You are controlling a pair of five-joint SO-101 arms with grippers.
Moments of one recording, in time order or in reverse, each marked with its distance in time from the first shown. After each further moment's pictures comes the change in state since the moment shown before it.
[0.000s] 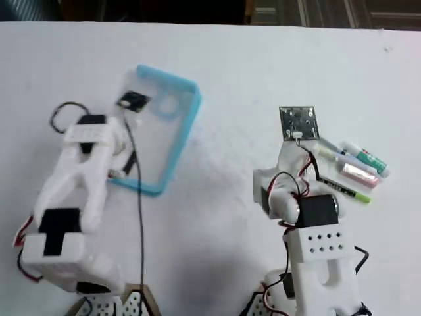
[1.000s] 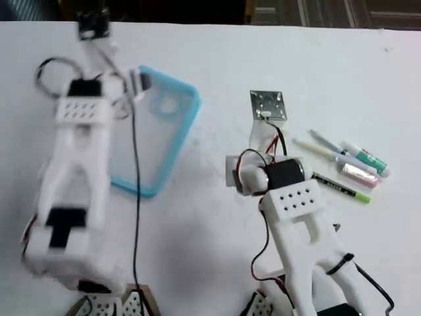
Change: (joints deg) left arm 7.7 11.3 -36.1 -10.8 36.2; right arm -9.8 20.0 -8.1 -5.0 -10.7
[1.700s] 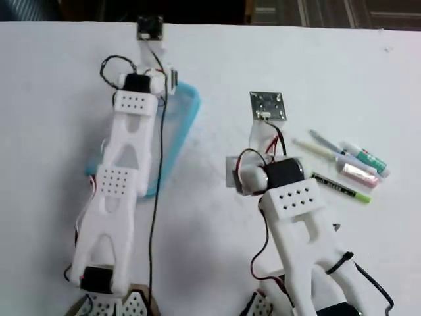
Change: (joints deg) left arm 4.8 61.8 -74.3 9.2 -7.4; right arm 0.0 0.4 0.0 0.2 0.0
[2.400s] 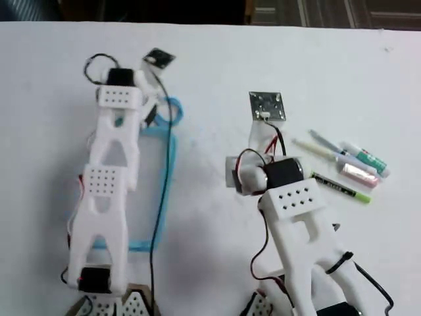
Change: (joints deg) left arm -5.5 -6.9 7.9 35.3 -26.5; right arm -0.1 0.0 0.0 0.0 0.0
